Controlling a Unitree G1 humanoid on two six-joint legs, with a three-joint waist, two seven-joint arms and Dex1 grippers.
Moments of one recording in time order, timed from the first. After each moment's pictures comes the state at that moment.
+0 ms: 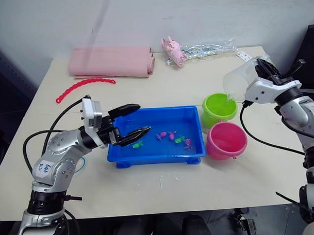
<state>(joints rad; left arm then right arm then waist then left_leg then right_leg) -0.39 0.45 0.04 -0.26 -0.53 0.39 -0.81 -0.72 -0.96 0.04 0.71 -0.57 -0.70 -0.06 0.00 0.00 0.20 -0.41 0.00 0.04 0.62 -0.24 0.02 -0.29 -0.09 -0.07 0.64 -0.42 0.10</state>
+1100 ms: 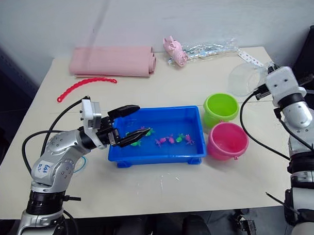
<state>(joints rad) -0.39 0.46 0.04 -0.26 -0.53 0.38 -0.83 -0.65 -0.80 -0.18 0.61 0.05 -0.27 0.29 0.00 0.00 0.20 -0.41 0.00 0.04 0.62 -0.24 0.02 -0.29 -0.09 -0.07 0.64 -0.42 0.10</state>
